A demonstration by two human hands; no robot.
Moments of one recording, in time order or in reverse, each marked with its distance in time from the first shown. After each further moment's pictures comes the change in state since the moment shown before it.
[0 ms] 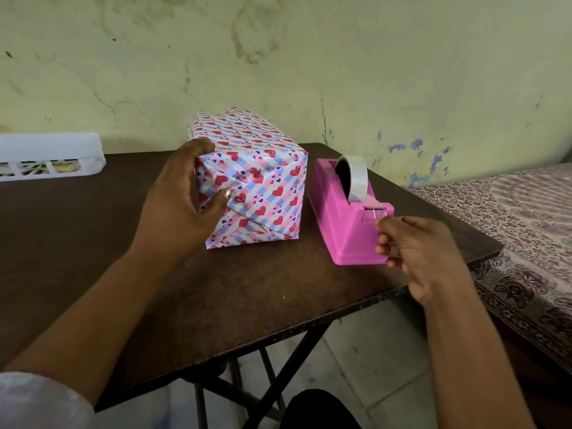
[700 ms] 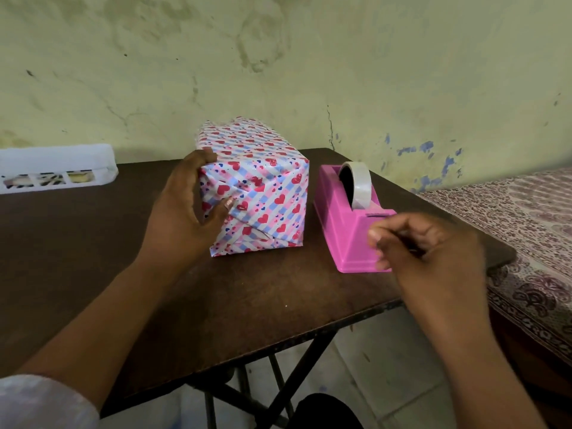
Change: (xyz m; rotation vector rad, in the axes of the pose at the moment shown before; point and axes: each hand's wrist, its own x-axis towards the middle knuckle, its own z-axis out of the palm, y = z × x) left_hand -0.001 0.003 0.002 -0.001 -0.020 -0.019; right_hand -0.044 -0.011 -0.001 -0.286 0.005 -0.621
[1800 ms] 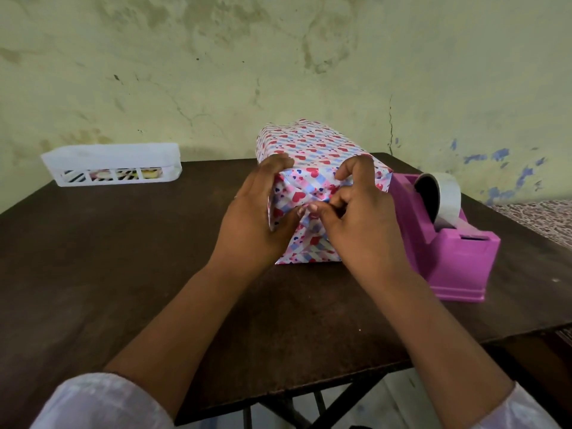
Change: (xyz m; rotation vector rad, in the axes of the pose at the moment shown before) left_hand 0.002 -0.011 -0.003 0.005 0.023 0.085; right_hand 0.053 -0.025 0.135 -0.143 -0.165 -0.288
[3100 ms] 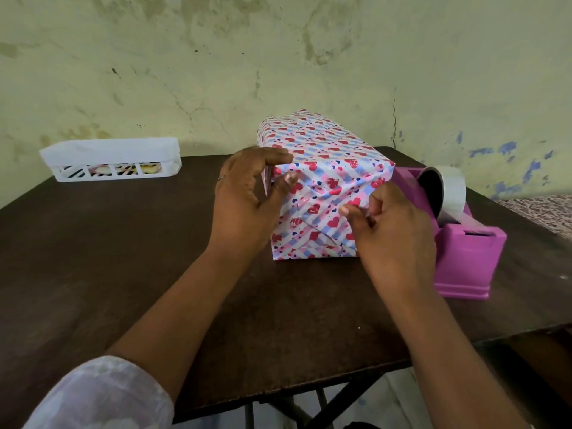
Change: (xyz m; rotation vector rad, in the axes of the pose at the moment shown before) left_hand 0.013 -0.003 0.004 -0.119 0.162 -0.068; right_hand -0.015 0.017 -0.013 -0.244 0.041 0.249
